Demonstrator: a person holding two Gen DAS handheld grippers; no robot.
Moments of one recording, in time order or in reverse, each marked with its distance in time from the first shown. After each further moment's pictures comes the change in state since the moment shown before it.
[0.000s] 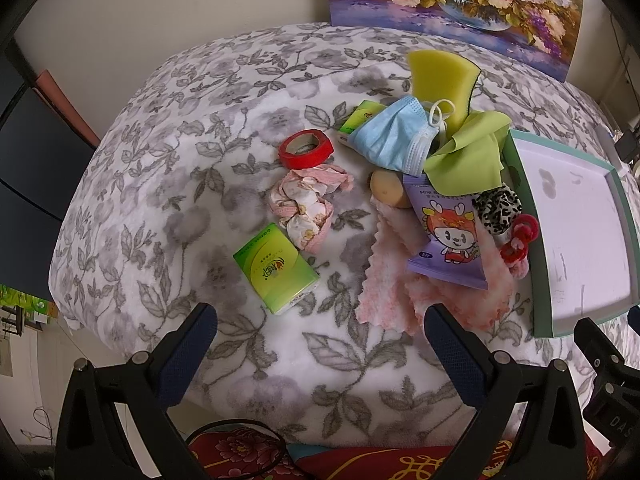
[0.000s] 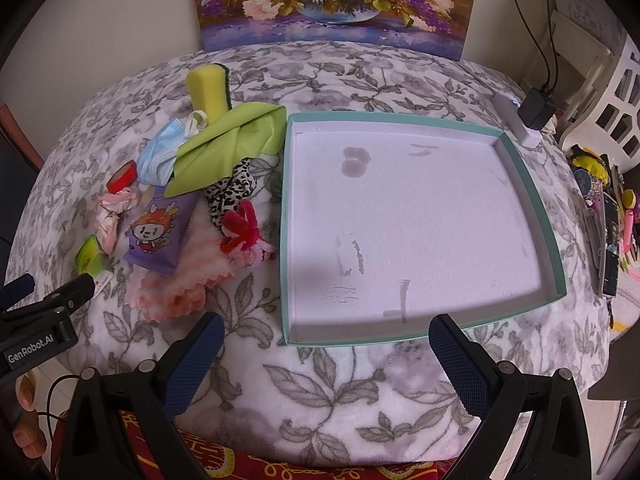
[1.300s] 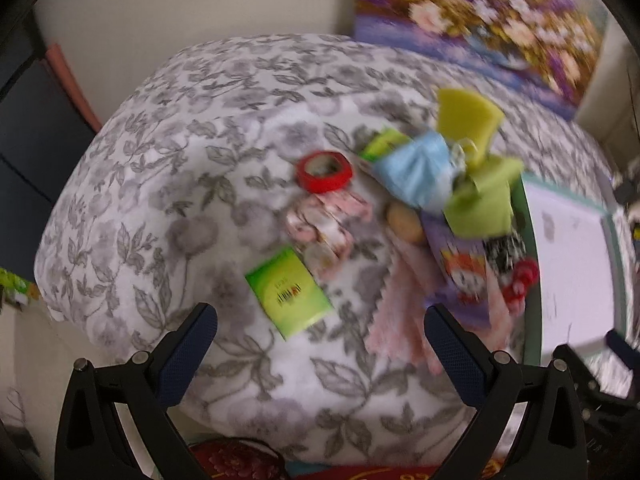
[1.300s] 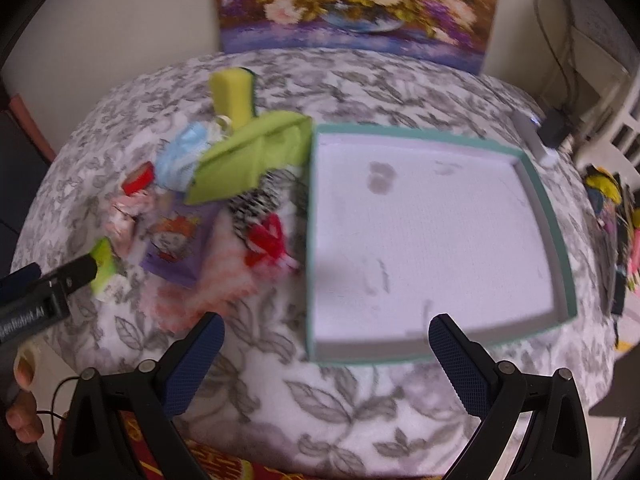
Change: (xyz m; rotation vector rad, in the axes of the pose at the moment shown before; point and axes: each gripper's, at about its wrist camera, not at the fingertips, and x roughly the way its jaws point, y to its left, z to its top) left arm 0.002 0.024 0.013 -0.080 -0.029 -0.049; right arm 0.002 0.019 0.013 -0.046 -0.035 0.052
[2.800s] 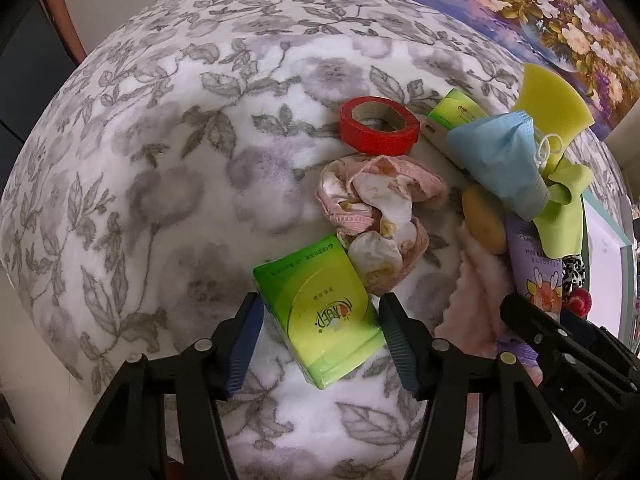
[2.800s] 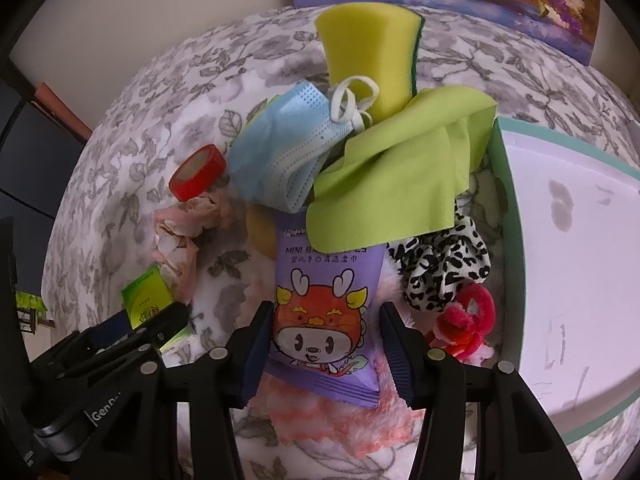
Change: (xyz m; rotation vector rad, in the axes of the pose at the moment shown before) left arm 0.091 0.035 0.002 -0.144 0.133 -0.078; right arm 0.088 0.092 0.048 -0.035 0.141 0.198
